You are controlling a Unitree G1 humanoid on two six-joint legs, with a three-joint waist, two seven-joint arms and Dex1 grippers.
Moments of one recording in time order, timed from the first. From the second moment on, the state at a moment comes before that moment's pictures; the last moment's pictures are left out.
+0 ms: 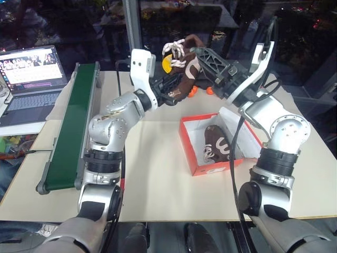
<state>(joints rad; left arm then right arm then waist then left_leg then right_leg) -0.93 0.17 0.06 0.03 -0.54 0.71 -0.40 -0.94 -0.21 -0.42 0.00 1.12 0.97 0.12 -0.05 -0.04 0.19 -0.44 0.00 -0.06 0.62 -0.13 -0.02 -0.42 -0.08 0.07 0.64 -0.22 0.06</state>
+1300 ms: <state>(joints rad) -1.01 0.18 0.09 0.03 -0.55 0.78 -0.41 -0.93 -0.34 -0.39 0.11 1.05 0.89 0.26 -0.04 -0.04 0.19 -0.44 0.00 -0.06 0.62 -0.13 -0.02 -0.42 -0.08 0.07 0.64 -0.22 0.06</state>
